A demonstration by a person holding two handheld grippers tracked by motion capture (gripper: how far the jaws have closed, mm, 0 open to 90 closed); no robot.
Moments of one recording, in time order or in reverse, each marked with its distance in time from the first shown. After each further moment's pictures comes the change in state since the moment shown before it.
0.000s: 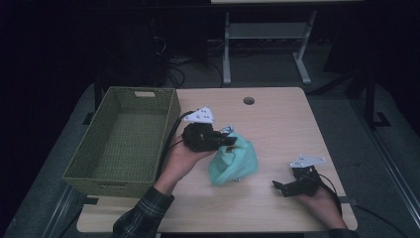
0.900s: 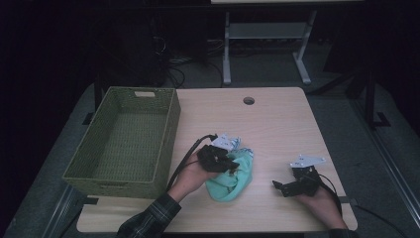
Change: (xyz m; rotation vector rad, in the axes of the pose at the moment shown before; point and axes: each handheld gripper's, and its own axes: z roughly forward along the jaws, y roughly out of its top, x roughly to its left) left arm -0.005 -0.060 0.066 0.298 0.025 0.038; right arm 0.000 0.000 0.000 0.000 0.000 0.001
